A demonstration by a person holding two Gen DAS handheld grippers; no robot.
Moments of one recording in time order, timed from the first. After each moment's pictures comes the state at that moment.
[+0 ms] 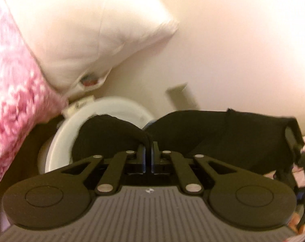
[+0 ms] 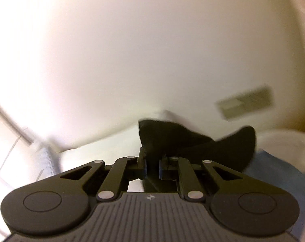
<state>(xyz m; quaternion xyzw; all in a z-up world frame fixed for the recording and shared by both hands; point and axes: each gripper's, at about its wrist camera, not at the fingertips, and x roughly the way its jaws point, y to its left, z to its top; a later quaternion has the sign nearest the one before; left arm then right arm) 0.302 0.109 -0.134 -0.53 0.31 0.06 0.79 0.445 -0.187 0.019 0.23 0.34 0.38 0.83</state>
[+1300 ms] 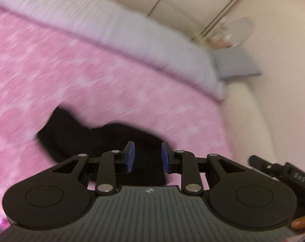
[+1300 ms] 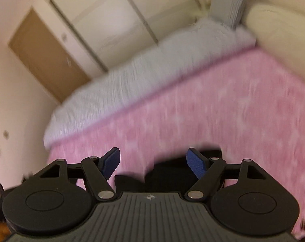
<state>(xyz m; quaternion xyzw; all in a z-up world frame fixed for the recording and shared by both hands) -0.467 0.148 0.011 -0.49 0.10 0.61 0.61 -0.119 0.185 0.021 -0.15 0.44 0.72 0.52</state>
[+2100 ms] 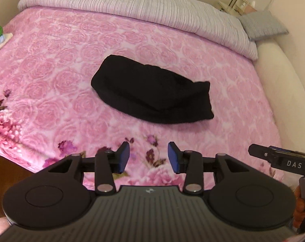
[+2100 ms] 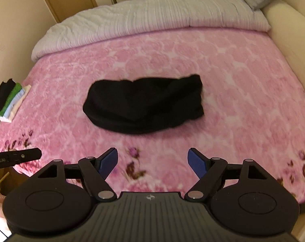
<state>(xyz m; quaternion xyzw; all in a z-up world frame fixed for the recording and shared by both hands) -0.397 -0.015 -0.017 -0.46 0.23 0.66 0.55 -0.140 0.053 -0.019 -0.35 0.37 0.72 0.48</state>
